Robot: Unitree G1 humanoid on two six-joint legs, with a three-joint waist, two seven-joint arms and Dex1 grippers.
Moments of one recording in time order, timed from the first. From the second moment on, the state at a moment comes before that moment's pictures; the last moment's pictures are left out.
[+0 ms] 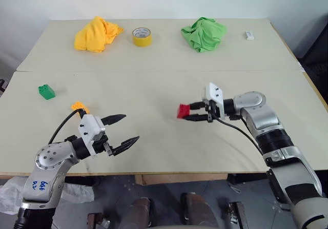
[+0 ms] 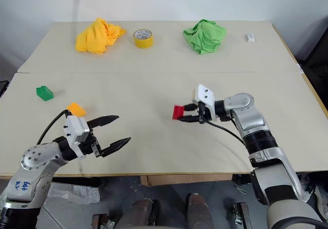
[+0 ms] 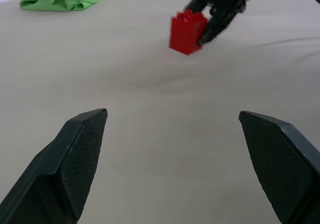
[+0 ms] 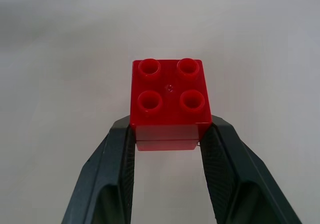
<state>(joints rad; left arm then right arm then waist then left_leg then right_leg) -0.01 0.62 0.18 -0.34 -0.43 0.22 -0.81 -0.82 -0.54 0.27 0.61 0.18 0.00 1.37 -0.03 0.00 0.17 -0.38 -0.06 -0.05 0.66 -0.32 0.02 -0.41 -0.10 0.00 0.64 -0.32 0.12</state>
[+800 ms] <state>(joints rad) 0.30 0.51 0.61 -0.32 -0.48 0.15 -0.64 -0.81 -0.53 0.08 0.56 0.26 -0.07 1.45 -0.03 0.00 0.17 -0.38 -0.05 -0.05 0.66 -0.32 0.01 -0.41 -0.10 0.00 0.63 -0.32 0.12</state>
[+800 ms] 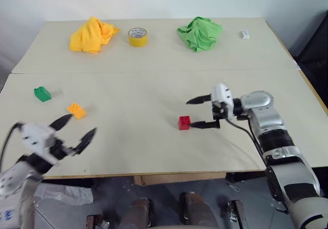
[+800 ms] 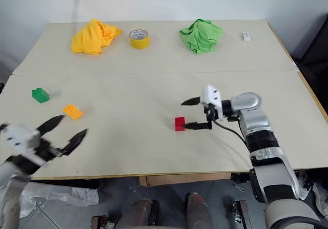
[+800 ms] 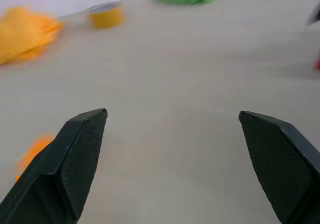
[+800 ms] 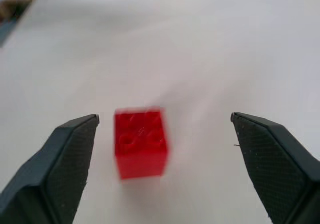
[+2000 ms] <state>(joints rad) -0.78 0.63 0.45 0.72 -0.22 0.30 0.16 -0.53 -0.32 0.02 0.03 0.45 0.03 1.08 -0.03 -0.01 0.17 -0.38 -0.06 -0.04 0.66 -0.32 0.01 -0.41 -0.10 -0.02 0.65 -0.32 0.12</state>
